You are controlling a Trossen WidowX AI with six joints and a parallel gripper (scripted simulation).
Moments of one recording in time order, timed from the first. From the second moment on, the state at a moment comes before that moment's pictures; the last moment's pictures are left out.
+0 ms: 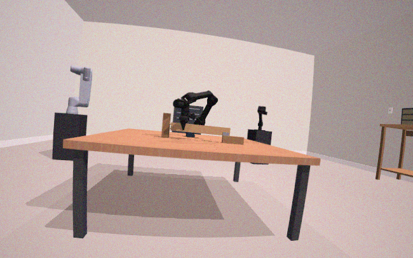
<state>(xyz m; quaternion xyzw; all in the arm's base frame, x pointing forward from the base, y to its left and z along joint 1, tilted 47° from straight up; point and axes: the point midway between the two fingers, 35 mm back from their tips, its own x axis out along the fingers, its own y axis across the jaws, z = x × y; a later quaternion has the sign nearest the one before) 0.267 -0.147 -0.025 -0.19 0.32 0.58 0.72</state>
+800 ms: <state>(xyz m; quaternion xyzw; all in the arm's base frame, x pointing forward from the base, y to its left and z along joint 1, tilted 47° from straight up) 0.265 -0.152 -0.030 -0.19 0.32 0.58 0.72</state>
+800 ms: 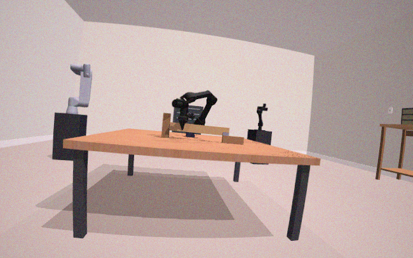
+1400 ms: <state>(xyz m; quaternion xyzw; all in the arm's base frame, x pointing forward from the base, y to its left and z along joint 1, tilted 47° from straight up) 0.264 -0.155 -0.034 -0.19 0.32 0.58 0.72</state>
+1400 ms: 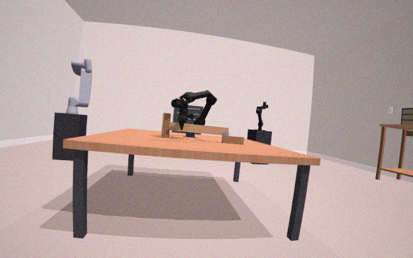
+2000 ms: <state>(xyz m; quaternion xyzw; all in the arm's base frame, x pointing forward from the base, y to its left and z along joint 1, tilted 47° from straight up) 0.264 -0.155 -0.033 -0.19 0.32 0.58 0.72</state>
